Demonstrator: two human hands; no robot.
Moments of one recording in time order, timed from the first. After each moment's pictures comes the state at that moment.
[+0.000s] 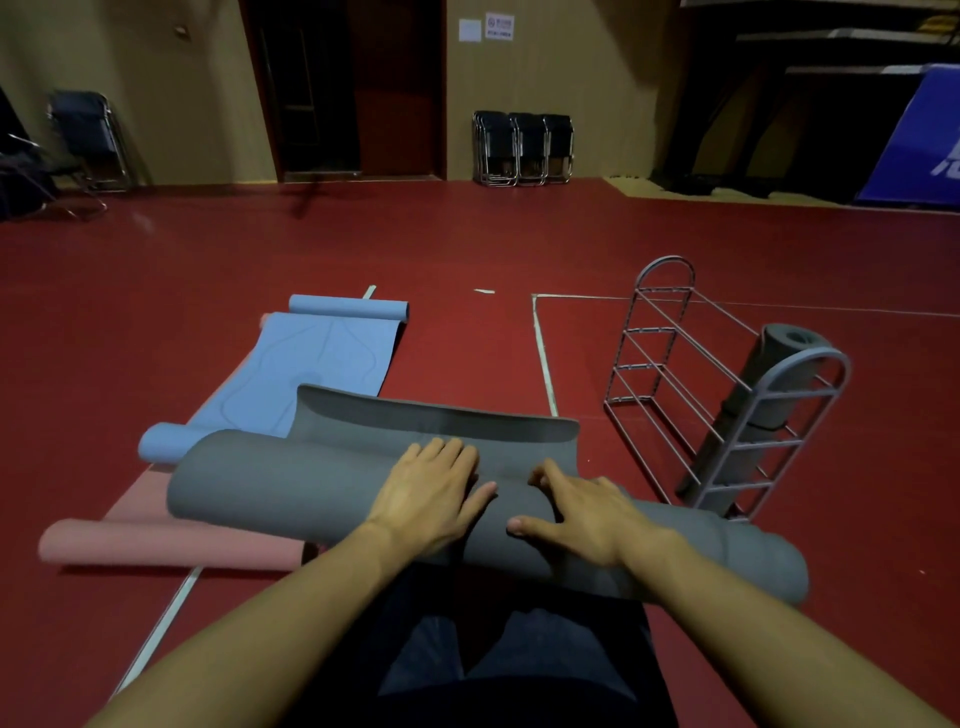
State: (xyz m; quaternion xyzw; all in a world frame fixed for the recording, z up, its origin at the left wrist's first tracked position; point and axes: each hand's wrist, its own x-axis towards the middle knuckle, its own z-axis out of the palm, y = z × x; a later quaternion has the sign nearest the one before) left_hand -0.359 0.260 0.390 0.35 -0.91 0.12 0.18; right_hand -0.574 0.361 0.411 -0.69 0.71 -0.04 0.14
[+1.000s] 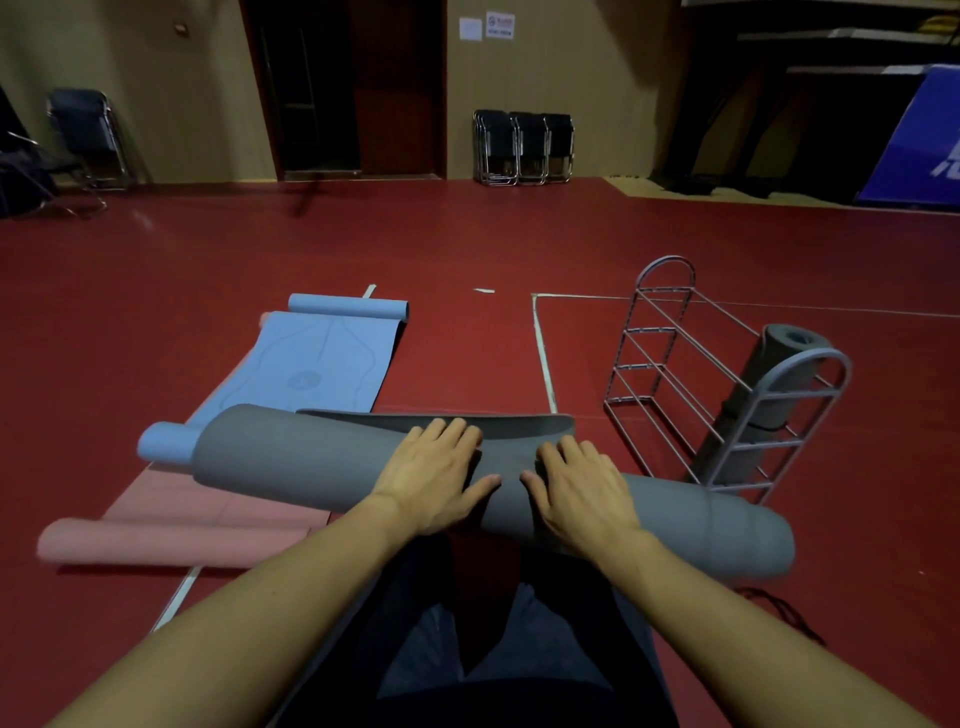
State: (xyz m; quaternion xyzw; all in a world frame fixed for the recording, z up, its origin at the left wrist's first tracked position) left_hand -0.363 0.246 0.410 0.35 -0.92 0.10 0.11; right_hand -0.559 0.343 0.392 -0.65 0.72 -0.11 -0.21
